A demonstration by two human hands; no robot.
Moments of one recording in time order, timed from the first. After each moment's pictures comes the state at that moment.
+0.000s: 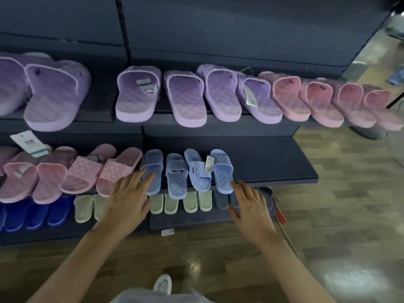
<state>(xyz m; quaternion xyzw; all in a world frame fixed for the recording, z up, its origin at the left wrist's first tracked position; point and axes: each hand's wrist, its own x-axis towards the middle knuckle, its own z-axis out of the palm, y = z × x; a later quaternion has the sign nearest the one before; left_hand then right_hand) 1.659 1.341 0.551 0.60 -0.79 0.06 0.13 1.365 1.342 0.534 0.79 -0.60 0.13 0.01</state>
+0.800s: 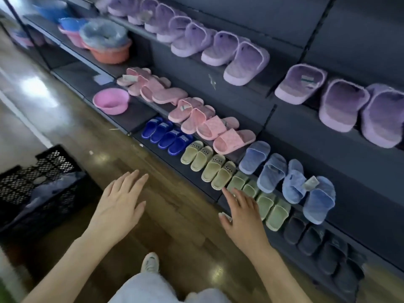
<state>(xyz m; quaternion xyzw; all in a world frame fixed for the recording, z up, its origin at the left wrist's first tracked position) 1.695 1.653 0.555 0.88 -0.46 0.04 0.05 1.490 1.457 0.536 0.94 -0.29 0.02 -0.14</state>
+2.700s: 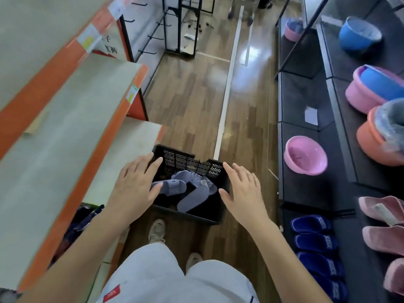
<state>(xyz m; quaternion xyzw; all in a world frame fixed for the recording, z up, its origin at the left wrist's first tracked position) 2.215 2.009 0.515 0.99 0.05 0.02 0.09 2.290 1.766 0.533 0.96 0.20 -0.13 -0.13</state>
